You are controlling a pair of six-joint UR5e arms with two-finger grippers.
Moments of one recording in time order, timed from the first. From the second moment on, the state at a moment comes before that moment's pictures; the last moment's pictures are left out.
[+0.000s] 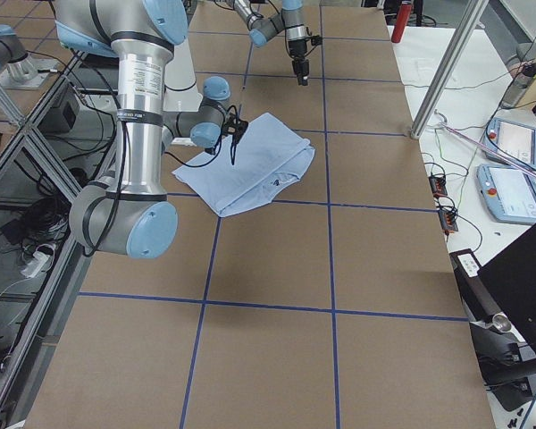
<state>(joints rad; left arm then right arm) -0.61 -2.02 -1.75 -2.19 -1.95 -1.73 0.33 -1.65 2.27 -1.19 1.91 1.82</state>
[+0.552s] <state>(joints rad) -0.43 -2.02 -1.75 -2.10 -1.89 -1.81 0.45 -1.58 2.14 -1.19 1.91 1.82</state>
